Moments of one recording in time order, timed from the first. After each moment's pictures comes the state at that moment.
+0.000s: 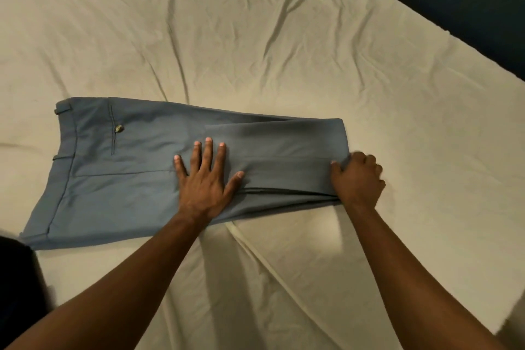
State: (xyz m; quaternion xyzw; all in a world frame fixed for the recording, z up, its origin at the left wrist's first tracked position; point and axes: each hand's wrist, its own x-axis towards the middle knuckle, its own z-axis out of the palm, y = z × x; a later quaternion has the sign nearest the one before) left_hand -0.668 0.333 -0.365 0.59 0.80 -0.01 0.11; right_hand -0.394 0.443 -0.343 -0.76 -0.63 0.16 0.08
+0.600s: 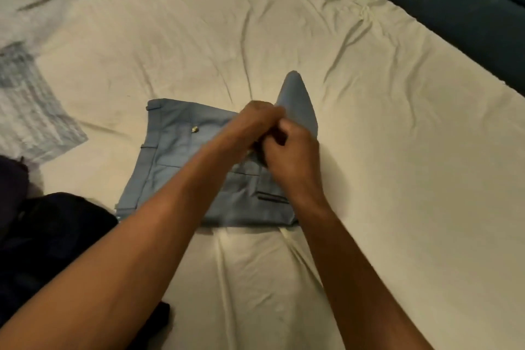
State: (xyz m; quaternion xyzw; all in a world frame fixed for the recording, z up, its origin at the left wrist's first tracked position) left_hand -0.714 0.363 -0.167 0.32 0.72 0.40 0.47; right_hand -0.612 0.353 -0.188 -0.50 -0.71 0.40 0.31
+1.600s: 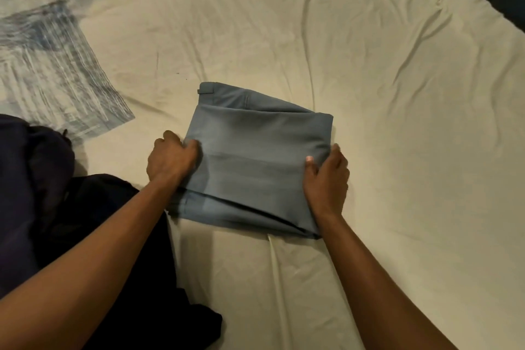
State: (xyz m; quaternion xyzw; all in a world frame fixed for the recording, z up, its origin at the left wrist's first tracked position) left_hand -0.925 0.228 -0.314 0.18 0.95 0.19 0.19; right_hand -0.679 0.350 -0.332 -0.62 -0.72 0.28 0.17
